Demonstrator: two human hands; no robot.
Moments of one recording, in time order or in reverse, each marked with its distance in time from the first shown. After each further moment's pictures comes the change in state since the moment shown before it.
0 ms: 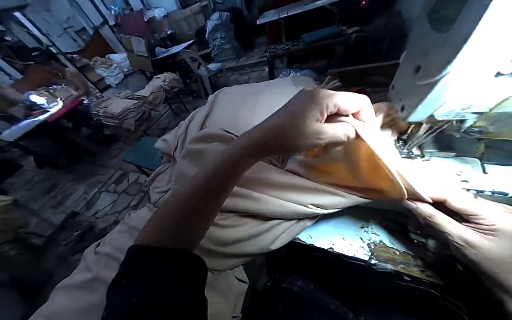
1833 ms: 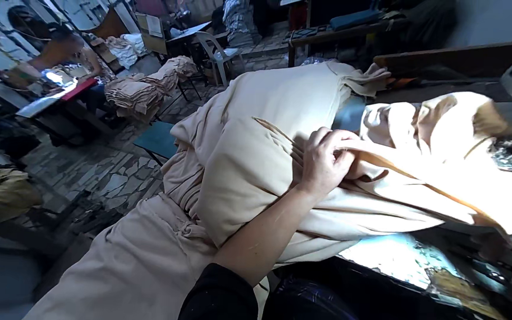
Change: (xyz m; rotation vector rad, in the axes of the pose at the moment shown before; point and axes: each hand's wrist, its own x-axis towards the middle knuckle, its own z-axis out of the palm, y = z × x) left_hand -0.071 -0.084 0.133 0.107 0.810 -0.473; right_hand -0.044 0.077 0.004 0.109 0.118 -0.079
